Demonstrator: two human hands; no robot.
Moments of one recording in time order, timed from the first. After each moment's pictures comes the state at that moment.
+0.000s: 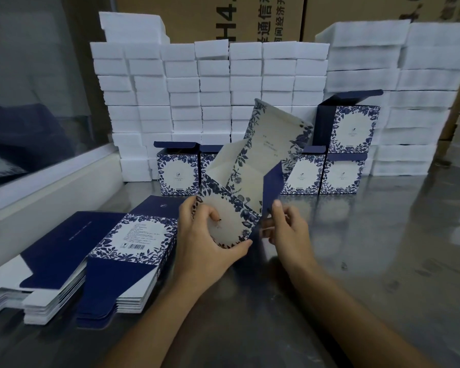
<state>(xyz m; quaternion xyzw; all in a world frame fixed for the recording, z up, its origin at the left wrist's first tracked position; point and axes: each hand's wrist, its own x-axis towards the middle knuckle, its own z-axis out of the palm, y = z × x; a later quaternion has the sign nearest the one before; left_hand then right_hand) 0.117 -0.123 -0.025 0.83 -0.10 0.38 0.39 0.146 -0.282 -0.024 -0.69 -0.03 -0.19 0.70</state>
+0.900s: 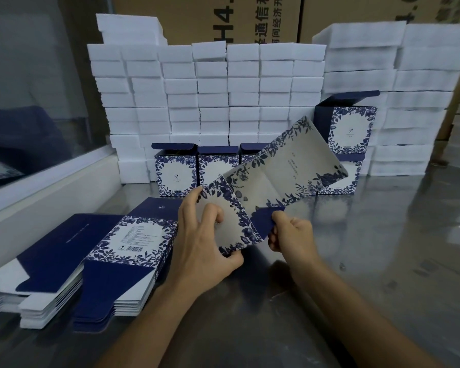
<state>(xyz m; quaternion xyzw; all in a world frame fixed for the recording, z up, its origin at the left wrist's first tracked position) 0.119 -0.117 -0.024 0.87 -0.16 0.40 0.24 0.140 -0.290 -0.011 -0.67 0.02 -0.11 0.73</state>
